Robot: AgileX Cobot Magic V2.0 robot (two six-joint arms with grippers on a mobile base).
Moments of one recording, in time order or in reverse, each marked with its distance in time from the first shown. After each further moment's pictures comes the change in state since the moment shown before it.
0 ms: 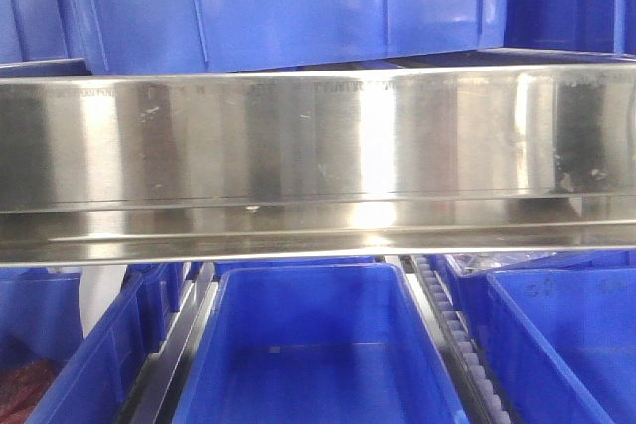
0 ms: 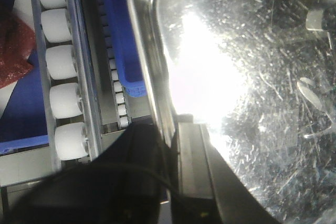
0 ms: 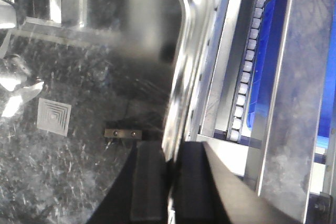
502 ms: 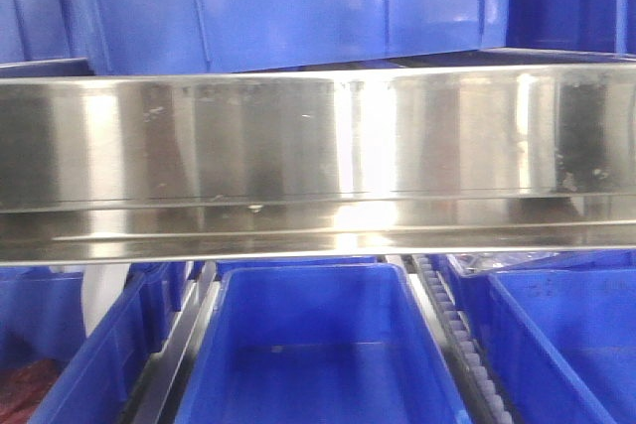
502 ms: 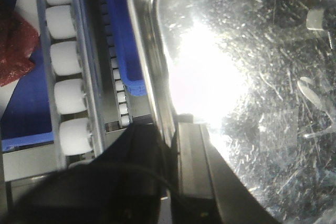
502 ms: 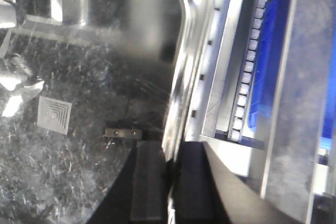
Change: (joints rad) left arm 0.000 0.000 0.000 0.000 0.000 0.000; right arm 0.000 0.000 0.000 0.000 0.000 0.000
